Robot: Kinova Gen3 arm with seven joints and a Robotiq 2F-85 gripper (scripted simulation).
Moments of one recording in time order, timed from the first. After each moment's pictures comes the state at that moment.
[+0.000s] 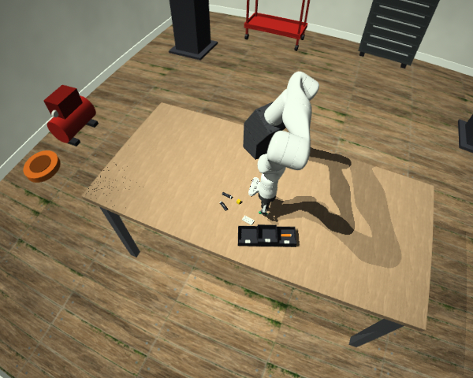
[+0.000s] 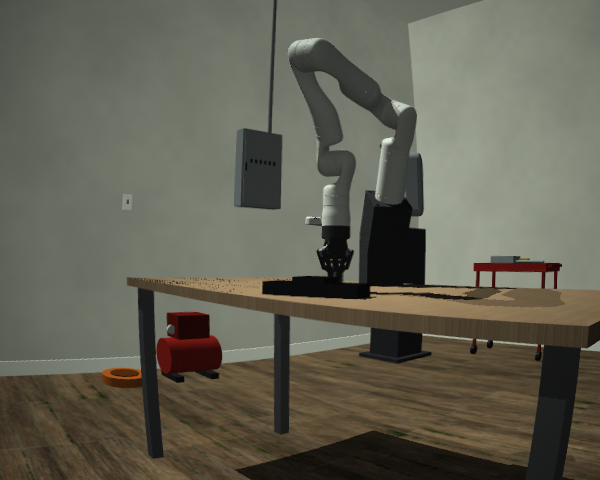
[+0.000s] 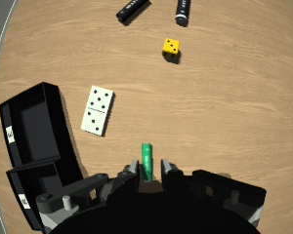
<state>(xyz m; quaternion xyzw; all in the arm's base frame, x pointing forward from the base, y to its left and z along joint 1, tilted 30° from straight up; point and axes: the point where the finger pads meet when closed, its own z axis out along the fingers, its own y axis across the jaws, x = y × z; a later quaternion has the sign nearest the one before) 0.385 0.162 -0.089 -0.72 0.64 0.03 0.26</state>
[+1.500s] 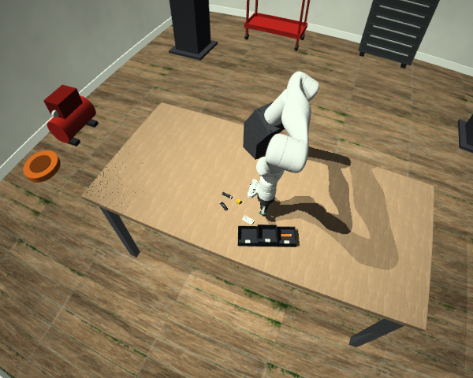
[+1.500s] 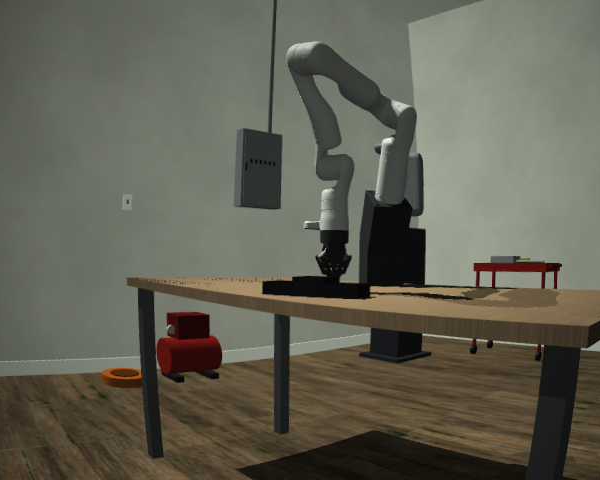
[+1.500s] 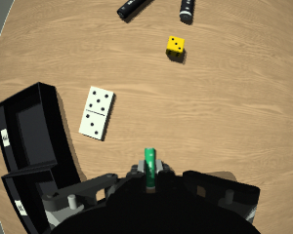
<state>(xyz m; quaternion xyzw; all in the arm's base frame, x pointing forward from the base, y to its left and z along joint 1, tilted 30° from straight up) 0.392 0.165 -0.099 -0.72 0.64 0.03 0.26</state>
